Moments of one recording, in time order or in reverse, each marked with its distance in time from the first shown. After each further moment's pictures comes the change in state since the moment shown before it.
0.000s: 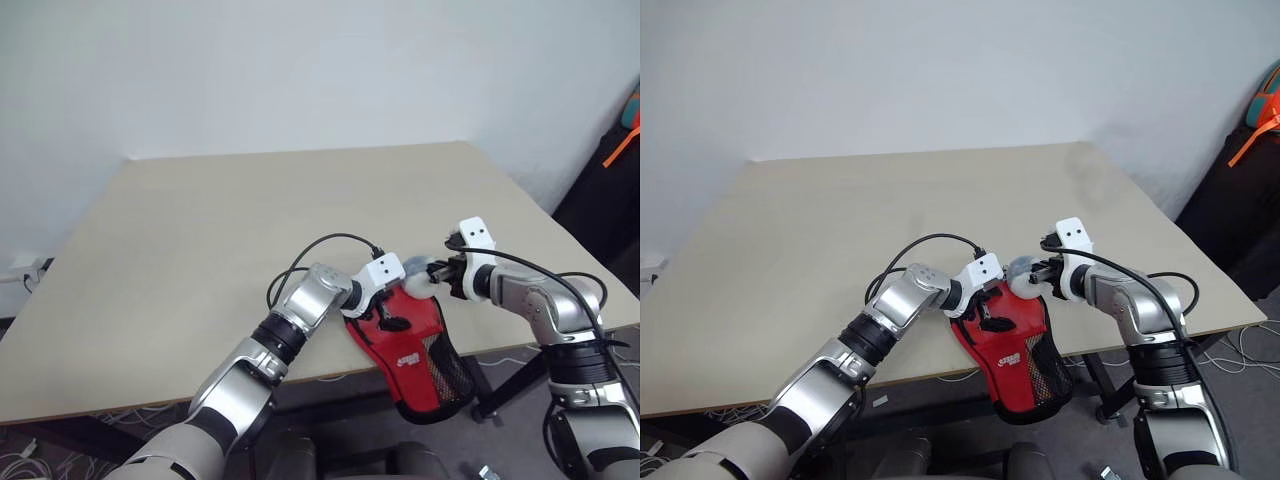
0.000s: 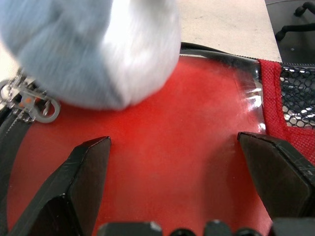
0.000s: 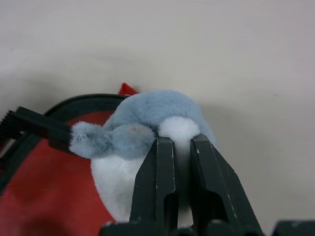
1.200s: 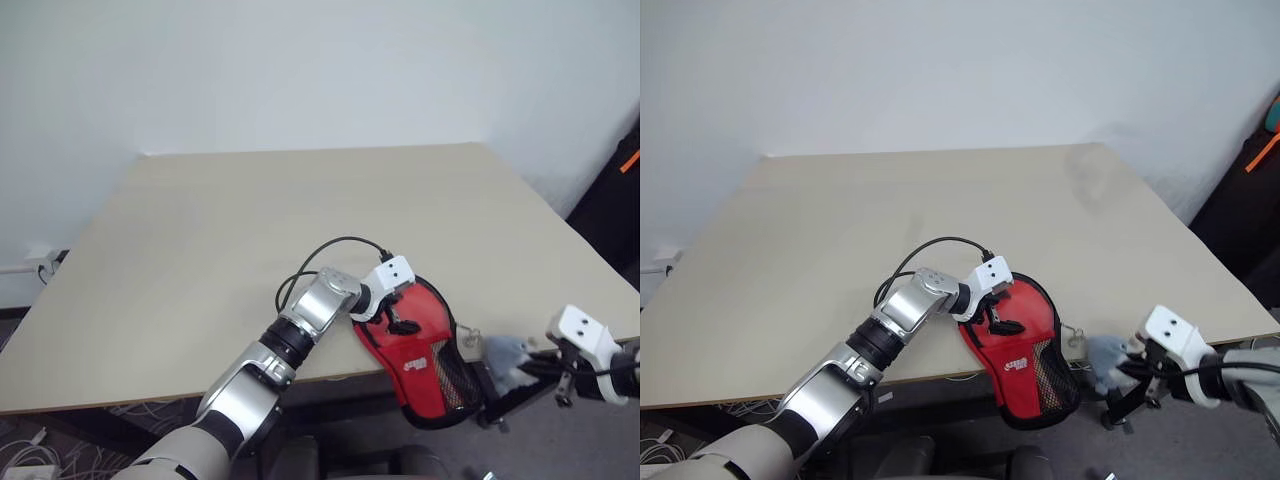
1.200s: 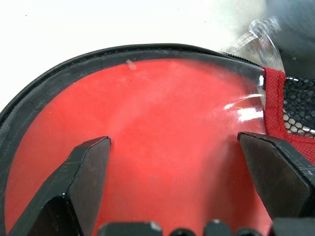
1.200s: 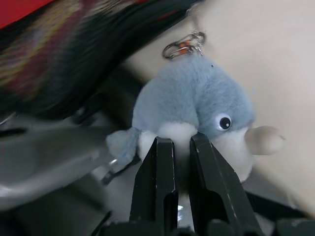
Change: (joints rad) left arm 0.018 -0.042 -0.005 -0.015 0.001 0.008 0.025; right arm 0.952 -0.556 -0.351 -0.431 0.006 -0.366 0.570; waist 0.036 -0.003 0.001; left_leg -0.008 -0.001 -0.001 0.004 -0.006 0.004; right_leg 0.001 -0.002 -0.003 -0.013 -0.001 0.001
